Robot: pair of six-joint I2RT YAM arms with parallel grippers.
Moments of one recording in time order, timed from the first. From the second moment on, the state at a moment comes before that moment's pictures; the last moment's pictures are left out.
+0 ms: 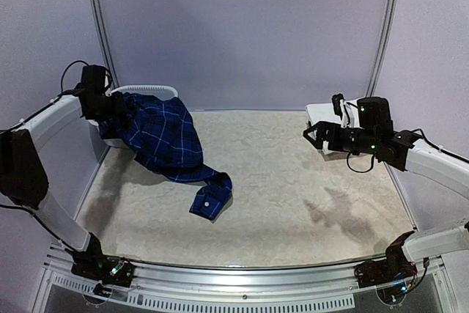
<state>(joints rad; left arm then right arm) -0.01 1.55 1.33 -0.45 -0.12 -0.31 0.49 1.19 0.88 -0.18 -0.15 0.46</state>
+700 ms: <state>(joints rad) -0.45 1.41 1.59 -0.50 0.05 -0.18 0.49 1.18 0.88 -0.20 -0.15 0.46</state>
